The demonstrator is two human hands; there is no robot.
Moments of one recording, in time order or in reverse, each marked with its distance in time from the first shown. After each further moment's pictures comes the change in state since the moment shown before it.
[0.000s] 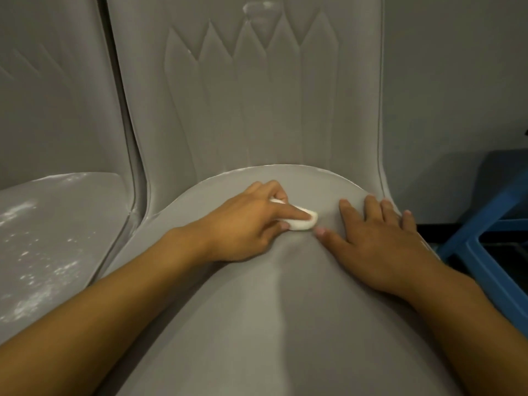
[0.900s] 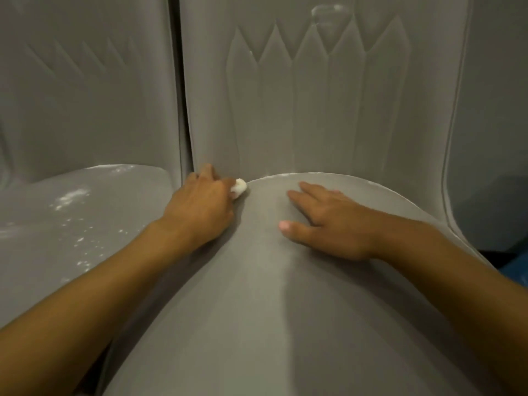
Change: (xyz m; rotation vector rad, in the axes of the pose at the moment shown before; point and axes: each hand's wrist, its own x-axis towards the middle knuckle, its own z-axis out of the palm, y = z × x) left_hand -0.063 -0.071 -0.044 0.339 0.106 -0.740; right_hand 0.055 -0.097 -0.029 0.011 -0.116 -0.523
